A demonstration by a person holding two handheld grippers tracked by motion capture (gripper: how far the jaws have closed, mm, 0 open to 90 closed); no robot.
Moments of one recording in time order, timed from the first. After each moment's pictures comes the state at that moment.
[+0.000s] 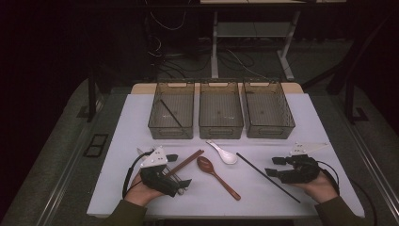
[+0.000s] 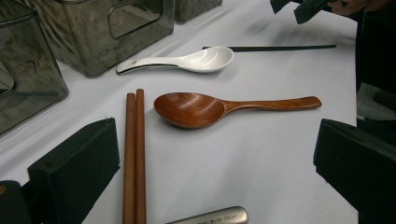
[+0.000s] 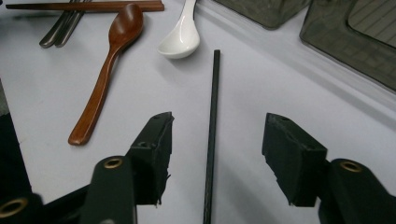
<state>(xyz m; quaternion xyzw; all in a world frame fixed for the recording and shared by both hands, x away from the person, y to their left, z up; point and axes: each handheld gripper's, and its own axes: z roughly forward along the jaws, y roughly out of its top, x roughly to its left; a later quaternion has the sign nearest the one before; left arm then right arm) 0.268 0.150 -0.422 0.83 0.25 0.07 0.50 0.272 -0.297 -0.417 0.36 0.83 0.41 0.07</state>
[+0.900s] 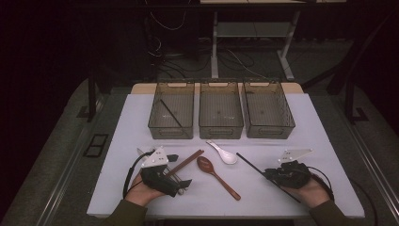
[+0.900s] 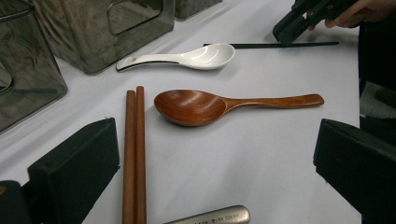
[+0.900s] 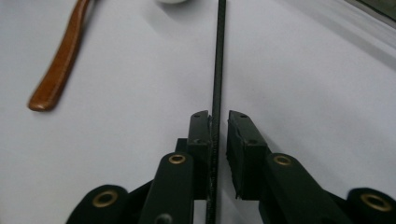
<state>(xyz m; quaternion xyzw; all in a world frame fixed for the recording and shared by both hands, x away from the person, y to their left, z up) 0.268 0.150 -0.423 0.83 0.25 0.07 0.49 0.270 -0.279 -0.442 0.36 0.87 0.34 0.08</state>
